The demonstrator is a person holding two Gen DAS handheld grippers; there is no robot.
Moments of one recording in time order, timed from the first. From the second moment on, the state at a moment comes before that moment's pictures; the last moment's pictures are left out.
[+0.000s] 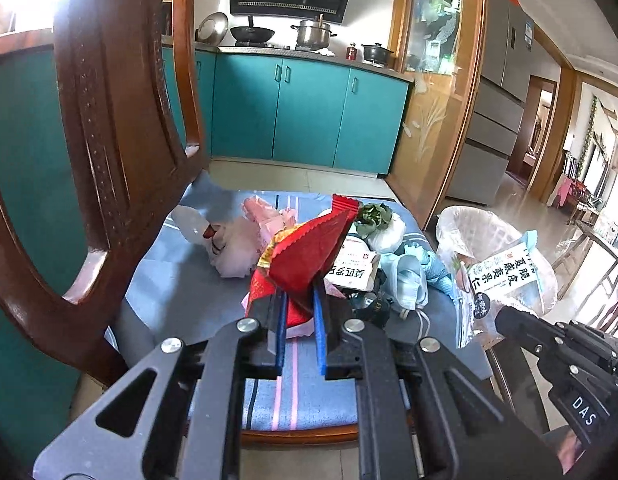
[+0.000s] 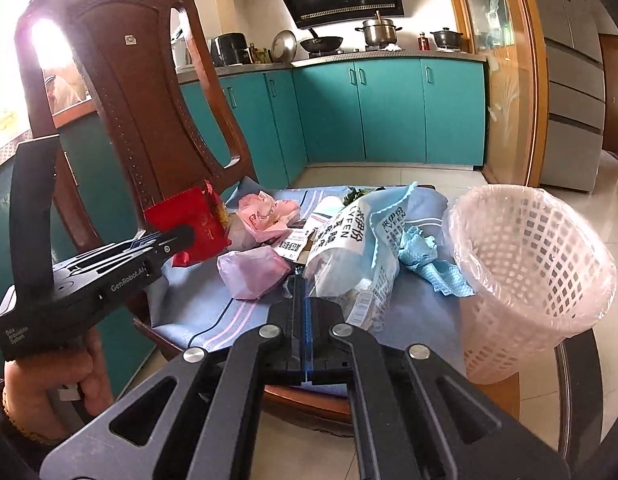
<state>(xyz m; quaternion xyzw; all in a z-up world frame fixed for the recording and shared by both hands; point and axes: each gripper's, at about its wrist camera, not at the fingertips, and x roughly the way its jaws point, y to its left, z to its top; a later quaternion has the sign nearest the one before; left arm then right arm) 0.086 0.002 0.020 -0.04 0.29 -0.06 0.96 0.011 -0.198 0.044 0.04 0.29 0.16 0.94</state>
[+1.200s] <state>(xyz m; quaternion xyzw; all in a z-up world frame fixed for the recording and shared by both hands) 0.087 0.006 0.016 -0.04 0.30 -0.06 0.95 0.100 -0.370 0.034 0.15 0.30 -0.11 0.94</state>
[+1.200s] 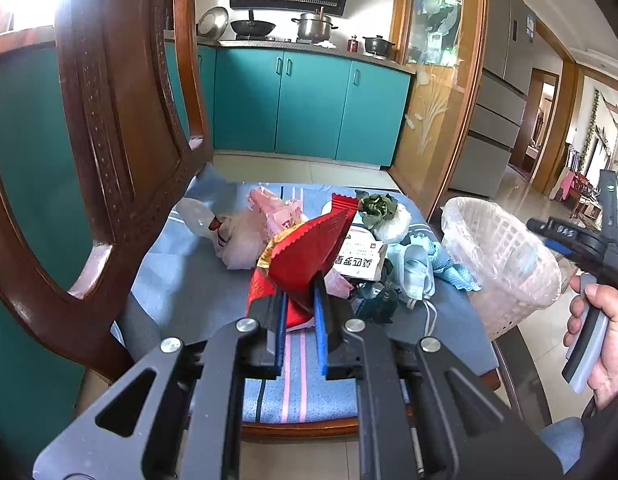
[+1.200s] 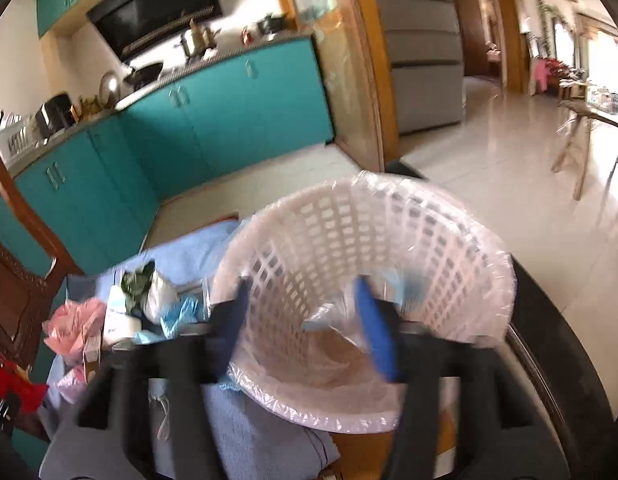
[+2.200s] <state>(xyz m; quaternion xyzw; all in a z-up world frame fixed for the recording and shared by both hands) 0.201 -0.273 0.014 0.04 0.37 -0.25 0.90 0.019 -0.431 0.071 0.23 0.17 -0.20 0.94</state>
